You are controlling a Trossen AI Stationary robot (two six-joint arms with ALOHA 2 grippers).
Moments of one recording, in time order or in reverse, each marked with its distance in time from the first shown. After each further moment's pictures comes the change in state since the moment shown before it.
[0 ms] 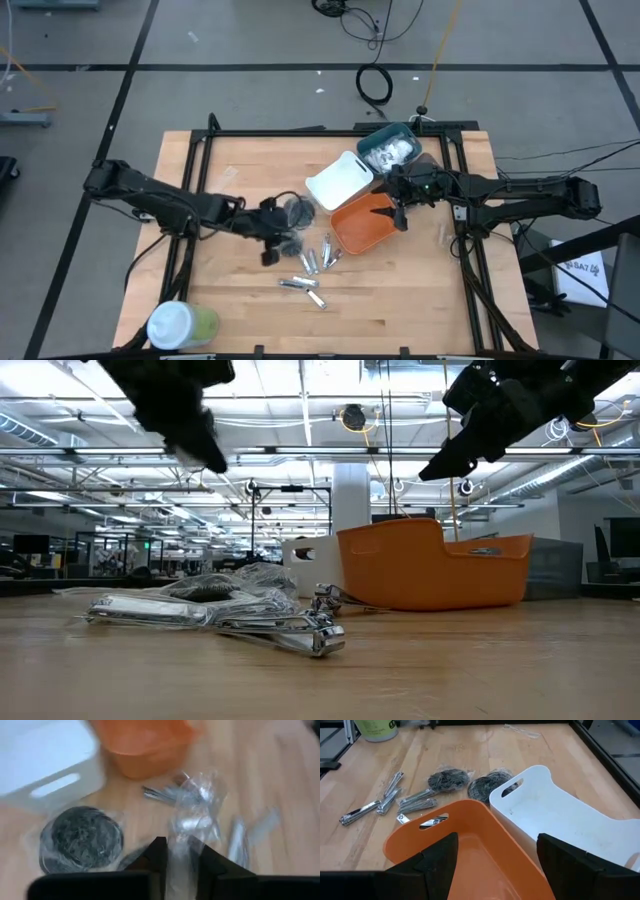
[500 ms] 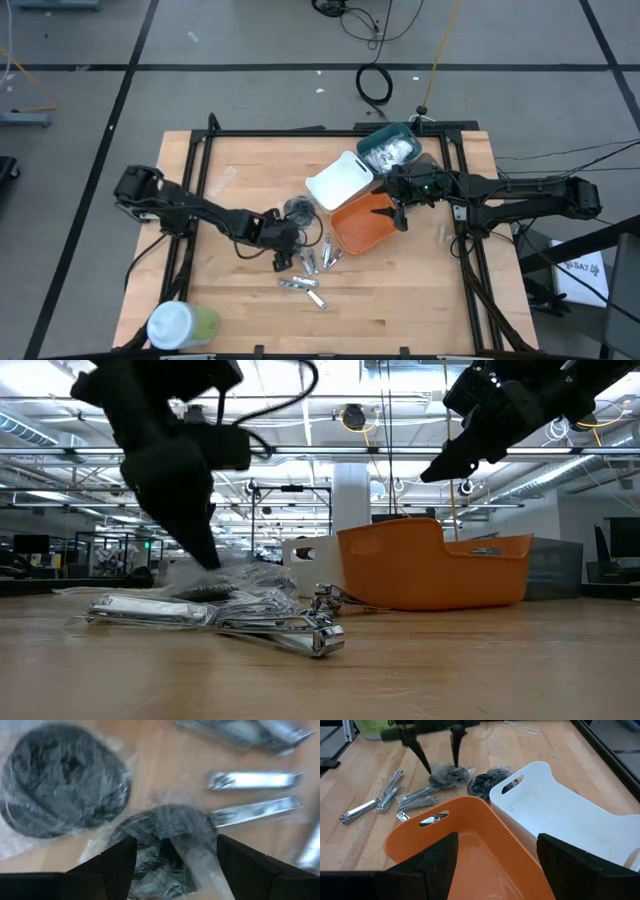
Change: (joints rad) left arm -0.026 0.294 -0.002 0.010 -0.081 -0.171; right arm 0.000 0.000 0.000 -0.013 0.001 0.008
